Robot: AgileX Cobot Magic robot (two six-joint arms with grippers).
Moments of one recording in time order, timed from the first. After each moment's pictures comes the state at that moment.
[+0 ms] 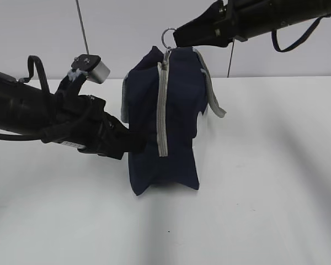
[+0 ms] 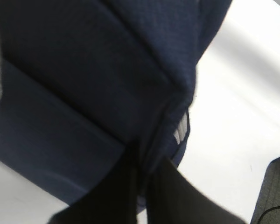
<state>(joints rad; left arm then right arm) -0.40 1.65 -0.90 -1.35 0.63 1.49 0.16 1.73 -1.42 1.20 0.99 -1.53</state>
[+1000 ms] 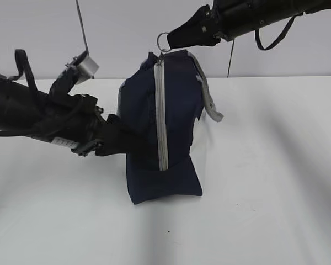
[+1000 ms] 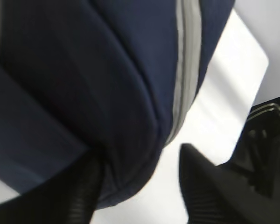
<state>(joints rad) -0.35 1.65 -0.90 -1.34 0.77 1.30 0.16 1.93 -1.64 1.15 1.05 -1.41</state>
